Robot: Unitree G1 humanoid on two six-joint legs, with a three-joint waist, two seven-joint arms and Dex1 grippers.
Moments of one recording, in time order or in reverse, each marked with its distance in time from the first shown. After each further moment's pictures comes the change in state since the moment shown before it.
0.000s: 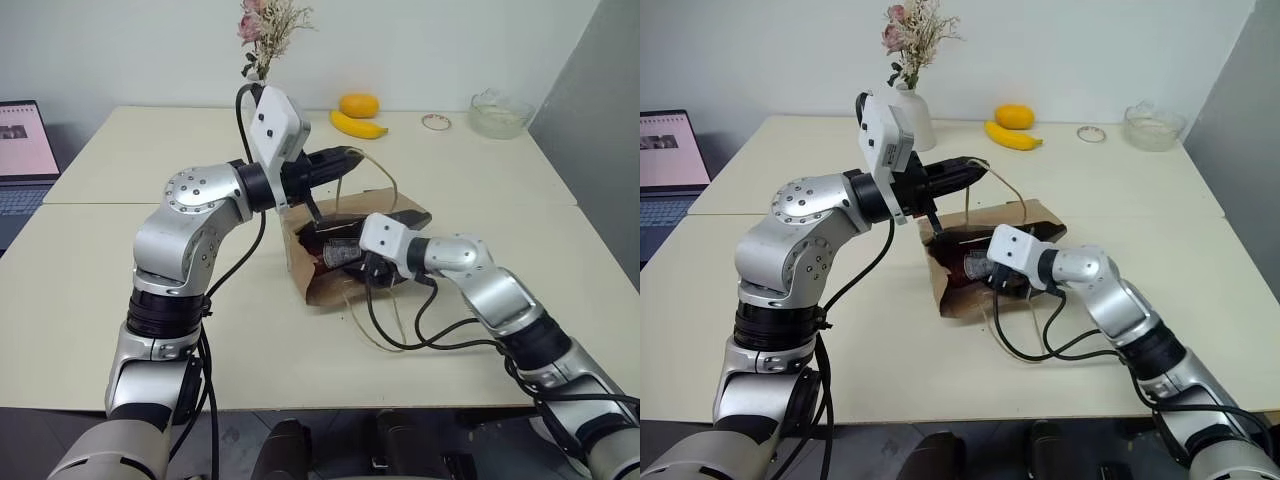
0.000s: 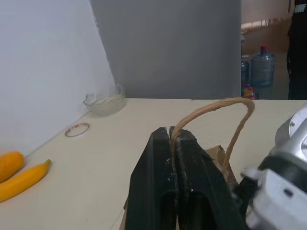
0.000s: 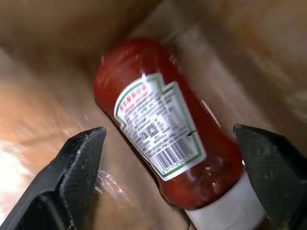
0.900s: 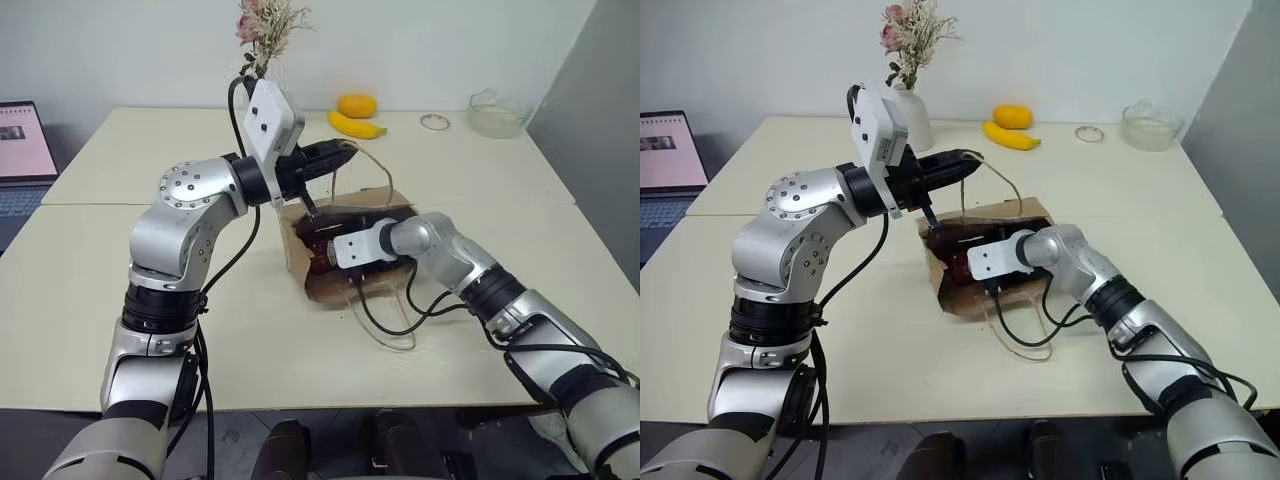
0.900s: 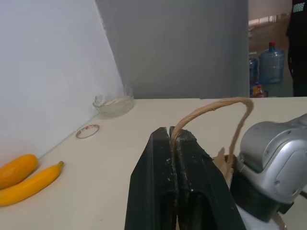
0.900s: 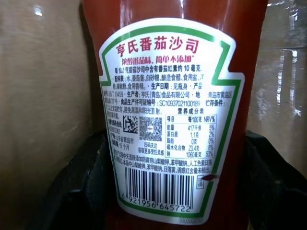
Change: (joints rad) left arm -0.016 0.026 0.000 0.044 0.020 -0.048 0.002; right arm -0.235 0.039 0.115 0.449 -0.336 -0.486 0.084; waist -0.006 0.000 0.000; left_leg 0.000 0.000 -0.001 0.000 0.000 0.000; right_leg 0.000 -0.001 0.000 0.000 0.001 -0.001
